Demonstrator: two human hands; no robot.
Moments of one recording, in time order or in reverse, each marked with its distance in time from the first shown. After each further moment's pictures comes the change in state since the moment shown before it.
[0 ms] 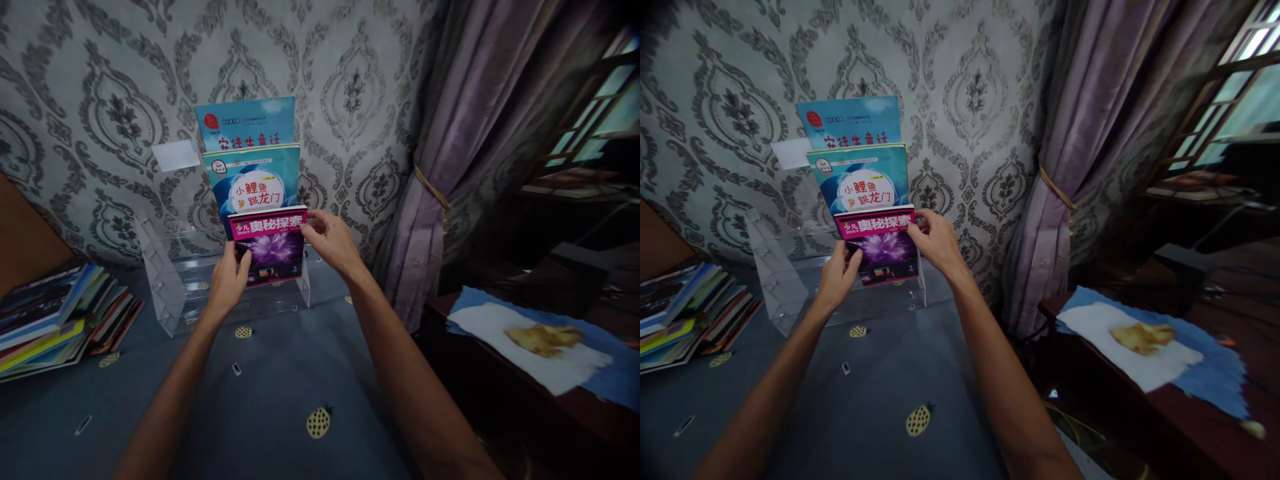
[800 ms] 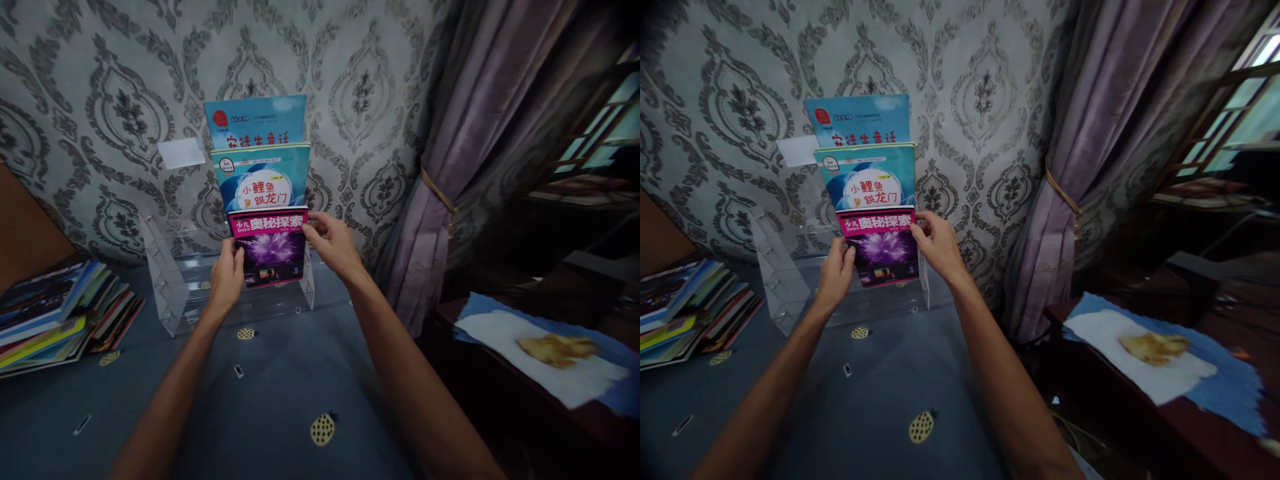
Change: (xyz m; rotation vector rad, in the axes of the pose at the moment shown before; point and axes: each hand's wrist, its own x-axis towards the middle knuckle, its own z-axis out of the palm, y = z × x) left_hand 0.006 -0.016 0.004 0.020 0.119 -0.012; right_hand 0.001 0.007 0.012 0.050 -0.026 -0.031
